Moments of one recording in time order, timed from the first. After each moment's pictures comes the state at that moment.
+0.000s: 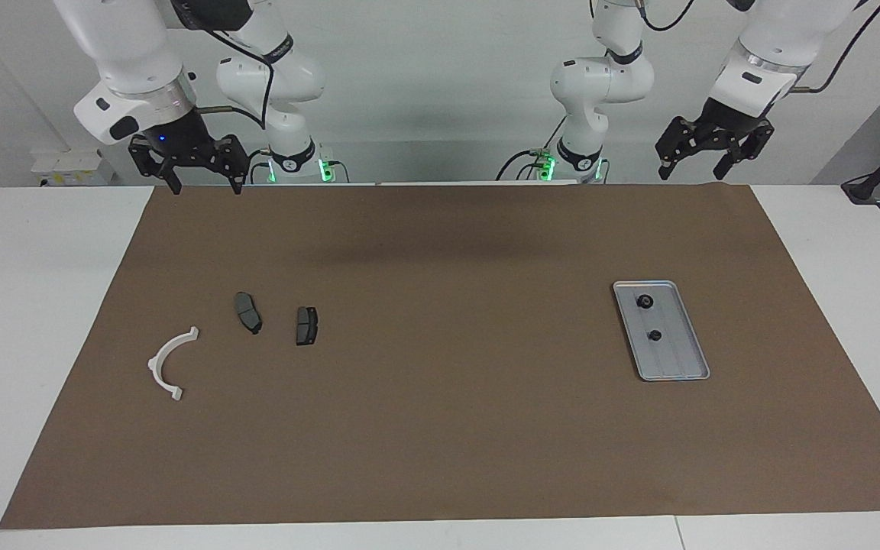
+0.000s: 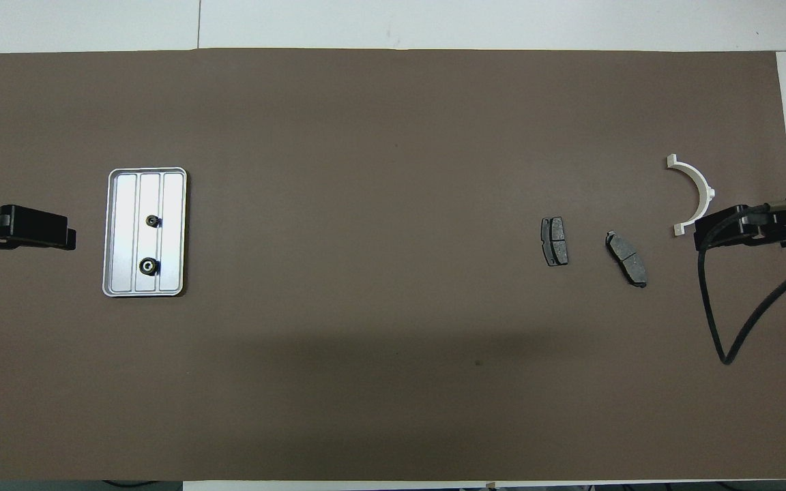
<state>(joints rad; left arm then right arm) -0.04 -0.09 -0.07 -1.59 -0.05 1.49 -0.07 0.01 -0.06 0.04 -1.61 -0.03 1.47 0.05</state>
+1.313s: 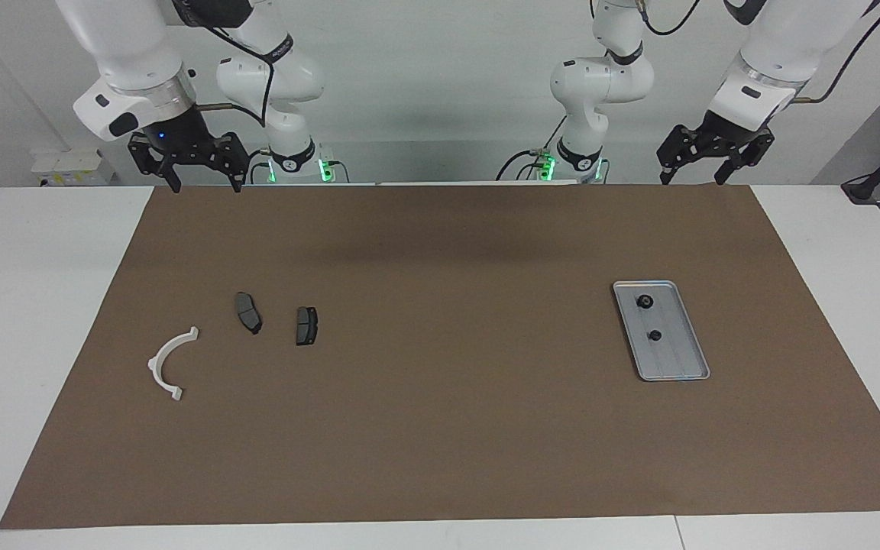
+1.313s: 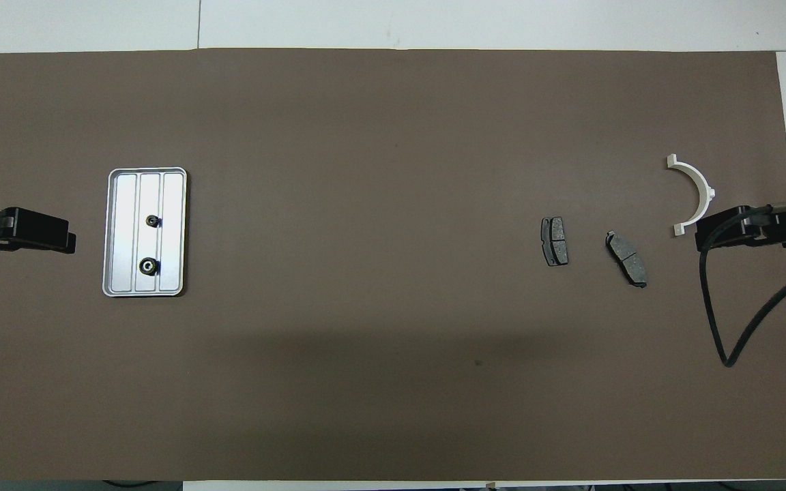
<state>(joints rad) -0.03 -0.08 -0.06 -1.59 -0.03 1.48 -0.04 0.01 -0.07 0.04 -1.61 -0.03 1.47 0.05</state>
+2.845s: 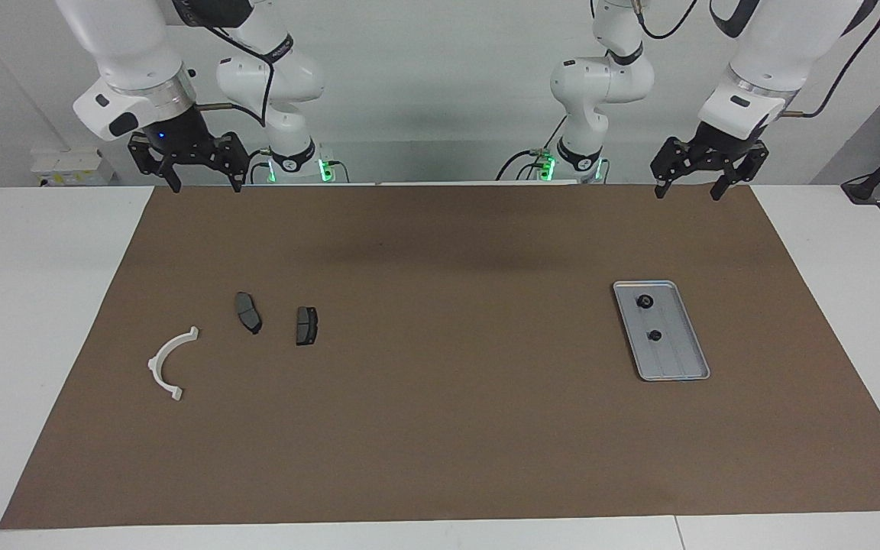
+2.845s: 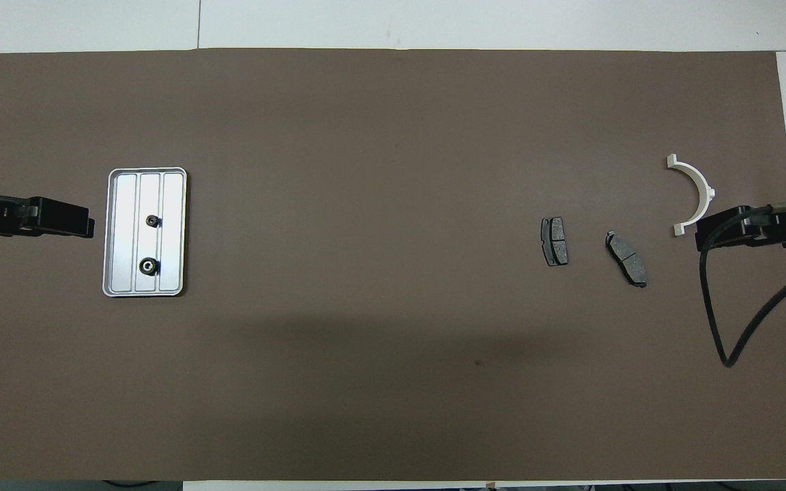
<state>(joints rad) -0.05 -0.08 -0.07 -1.65 -0.03 1.58 -0.02 0.01 -0.07 0.04 -1.61 -0.03 1.47 0.05</state>
